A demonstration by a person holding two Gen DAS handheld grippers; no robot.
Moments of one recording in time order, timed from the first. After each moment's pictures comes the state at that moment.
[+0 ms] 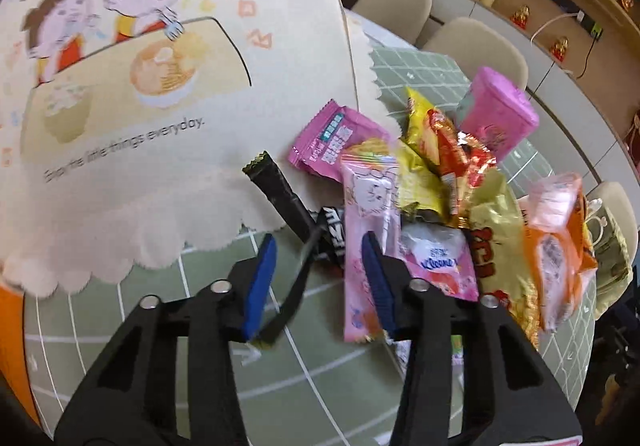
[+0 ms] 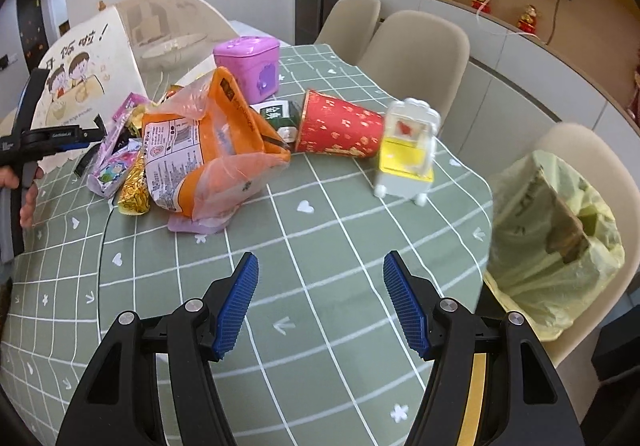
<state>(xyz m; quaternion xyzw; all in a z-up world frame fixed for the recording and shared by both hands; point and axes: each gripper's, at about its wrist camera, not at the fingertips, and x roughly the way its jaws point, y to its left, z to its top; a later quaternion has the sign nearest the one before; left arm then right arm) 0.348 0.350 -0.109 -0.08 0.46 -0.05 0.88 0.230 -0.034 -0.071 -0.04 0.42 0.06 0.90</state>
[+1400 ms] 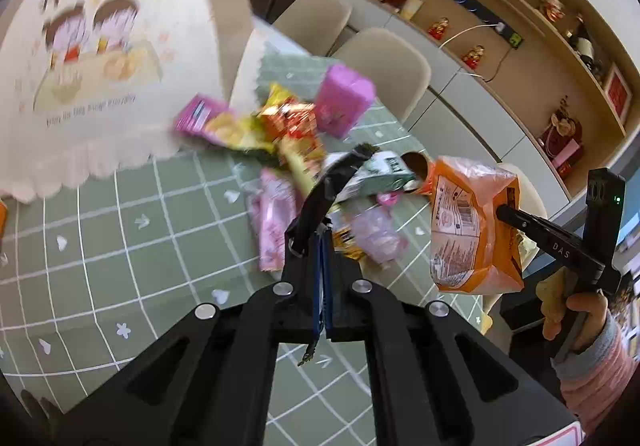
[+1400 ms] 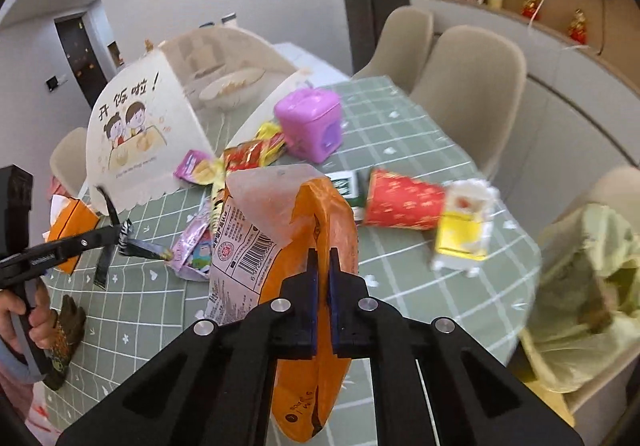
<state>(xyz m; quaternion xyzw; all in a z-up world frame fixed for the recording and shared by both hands) 0.222 0.286 -0.022 -0.14 0.42 -0.17 0.88 0.252 -0.035 0.004 0.02 0.41 0.16 0.90</state>
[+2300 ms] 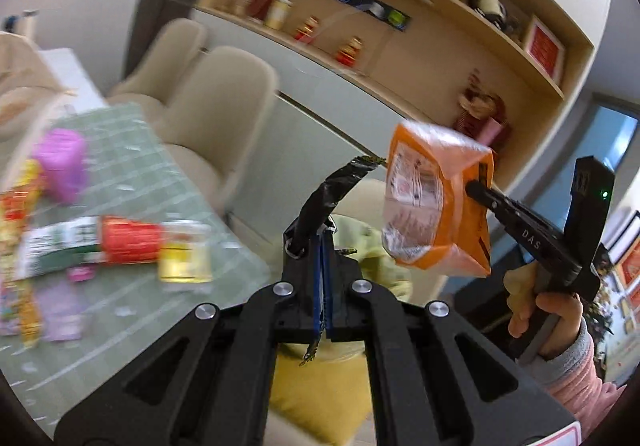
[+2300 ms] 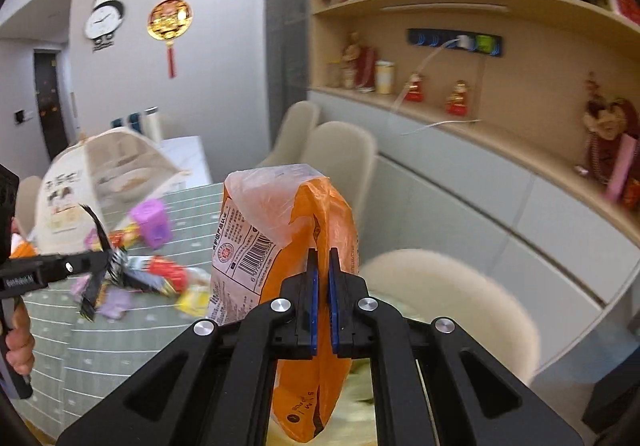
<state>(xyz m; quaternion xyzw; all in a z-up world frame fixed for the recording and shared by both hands) 0.253 -0.102 0.069 -0.13 0.36 -0.30 0.87 0.231 -0.367 0.099 -0.01 0.27 0.05 0.96</state>
